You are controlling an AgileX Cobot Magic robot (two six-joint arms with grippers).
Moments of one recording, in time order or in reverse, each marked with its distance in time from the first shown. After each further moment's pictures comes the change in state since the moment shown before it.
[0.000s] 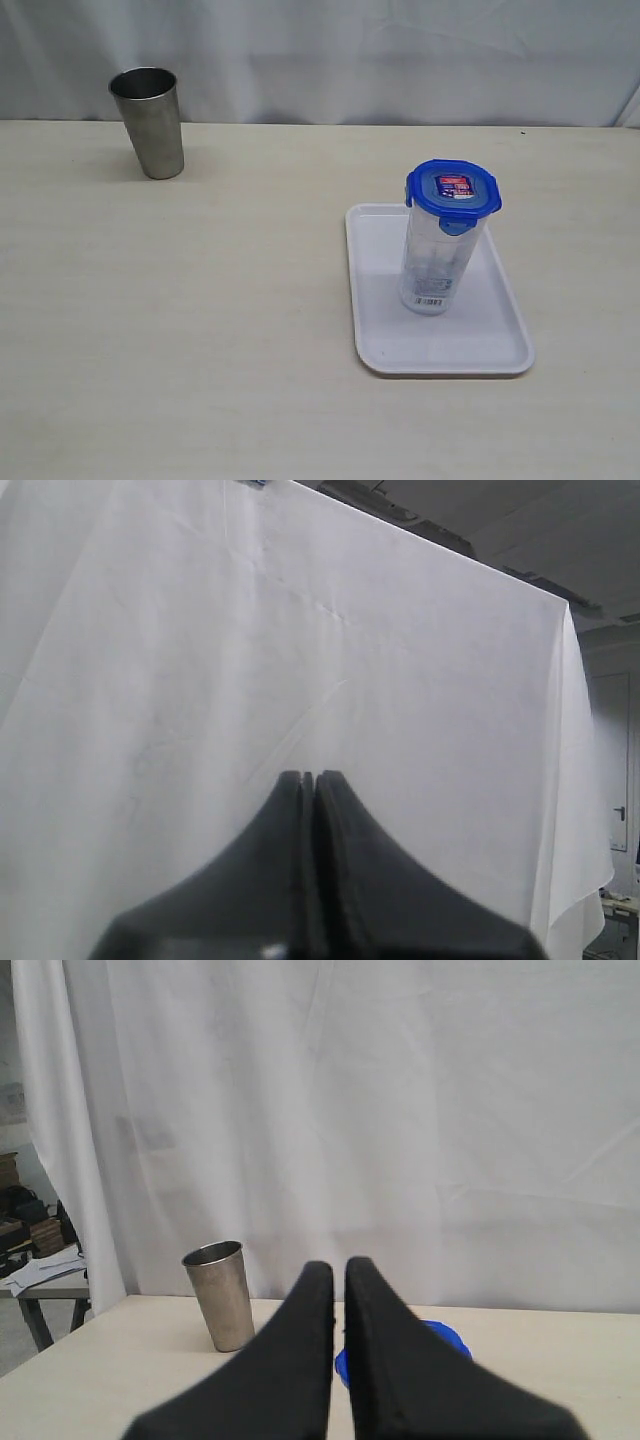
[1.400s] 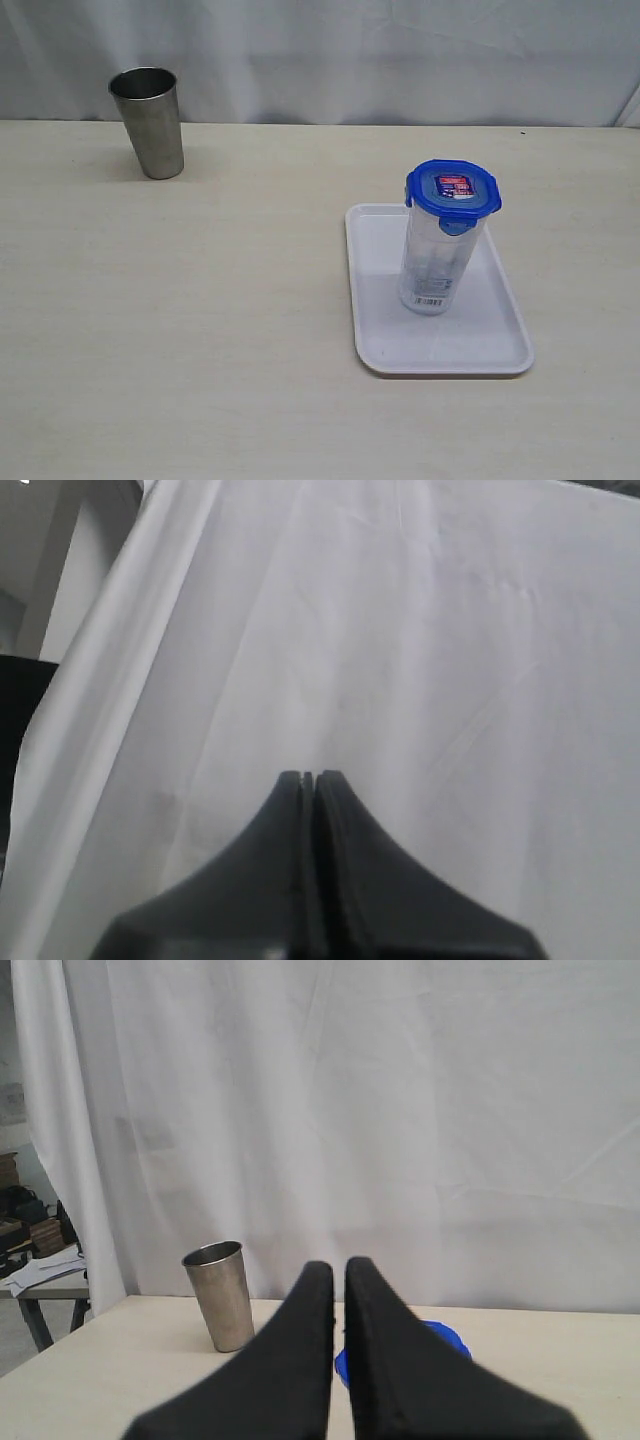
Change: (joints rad) left arm 0.362 -0.003 0.067 -0.079 0.023 0.050; right arm 0.000 0.000 0.000 0.000 0.000 0.000
